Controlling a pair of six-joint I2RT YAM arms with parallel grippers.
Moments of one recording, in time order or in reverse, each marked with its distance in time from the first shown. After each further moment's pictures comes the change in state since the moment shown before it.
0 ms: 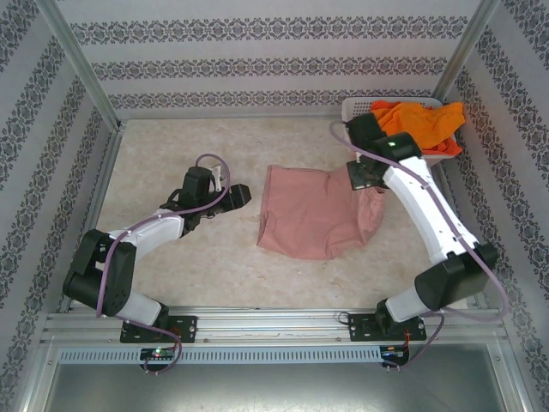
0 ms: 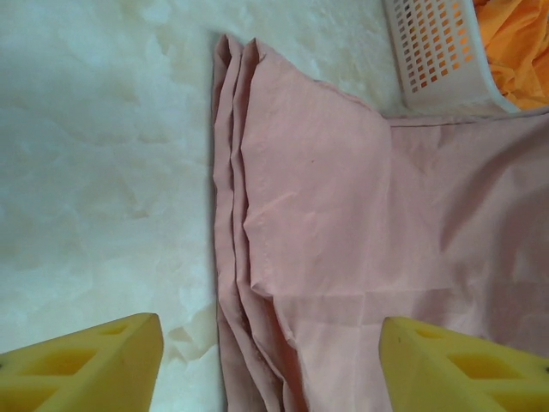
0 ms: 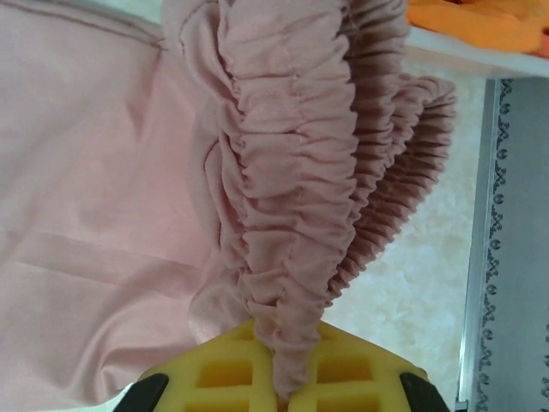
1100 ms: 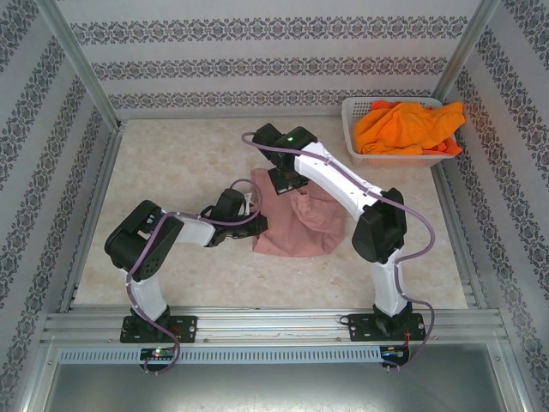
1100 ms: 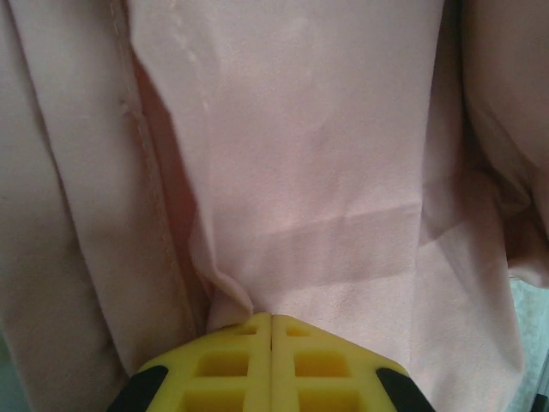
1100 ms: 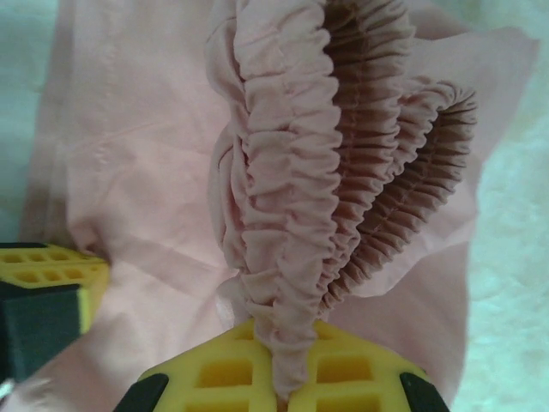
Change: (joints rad) left arm -0.191 0.333 -0.036 0.253 0.034 -0.098; right arm 0.340 0.538 0.403 -0.037 -0.093 0.208
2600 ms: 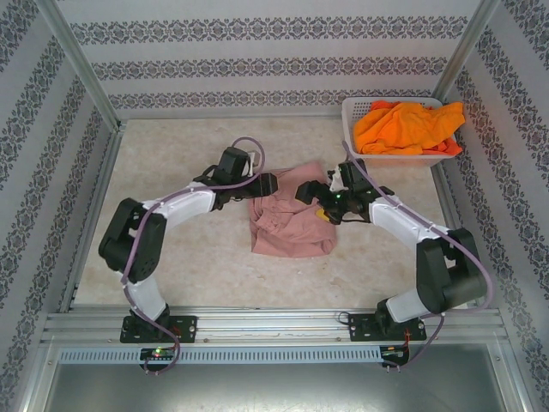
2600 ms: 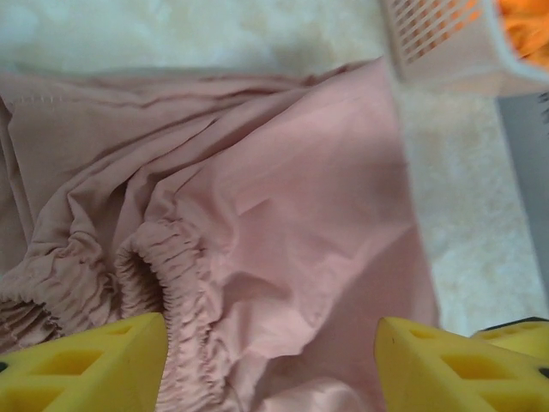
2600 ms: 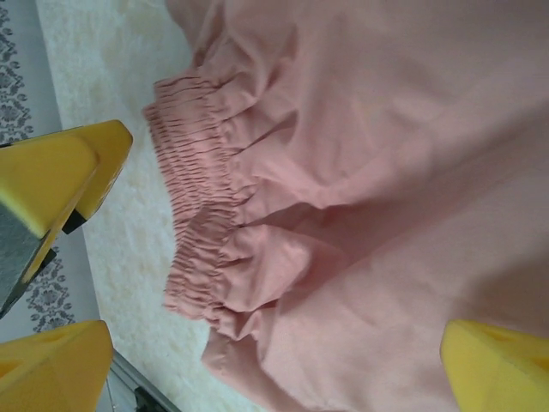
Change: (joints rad) left arm 0.058 -0.015 0.450 -0.477 -0.116 0.175; right arm -0.392 -0.575 -1.142 1.029 -0.818 0.421
